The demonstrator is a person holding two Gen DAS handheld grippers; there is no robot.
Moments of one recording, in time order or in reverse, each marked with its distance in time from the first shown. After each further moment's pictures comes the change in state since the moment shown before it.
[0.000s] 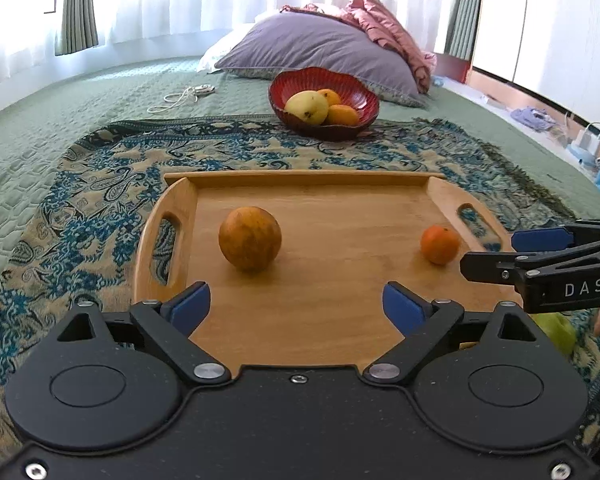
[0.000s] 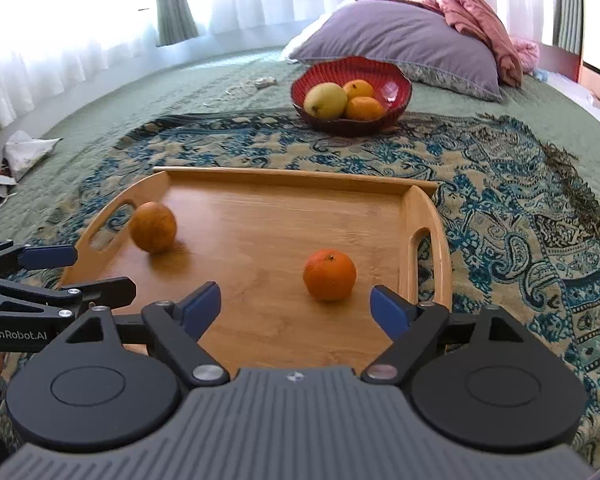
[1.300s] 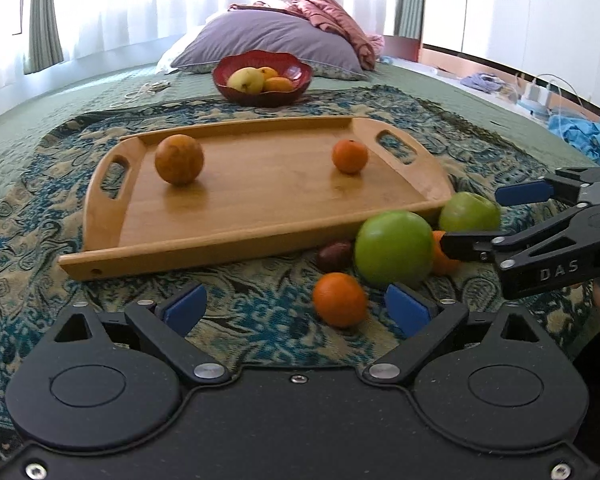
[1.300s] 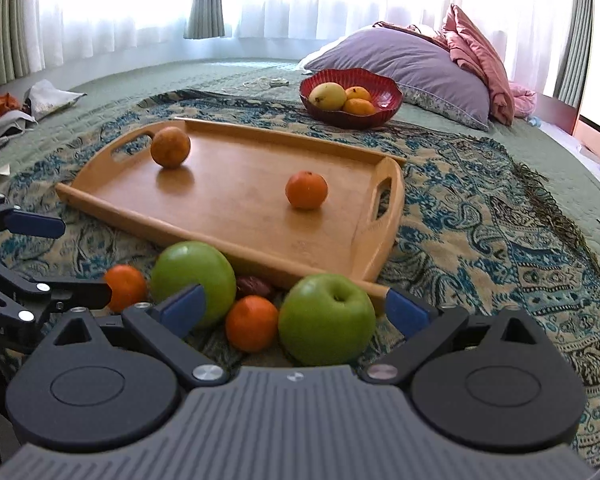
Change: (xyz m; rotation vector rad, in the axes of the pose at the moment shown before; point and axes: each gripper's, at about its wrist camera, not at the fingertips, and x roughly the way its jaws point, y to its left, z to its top) left arm -0.046 -0.057 -0.093 0.117 -0.003 -0.071; right arm -0.055 -0.009 -0.094 -0.167 -0.069 -0.051
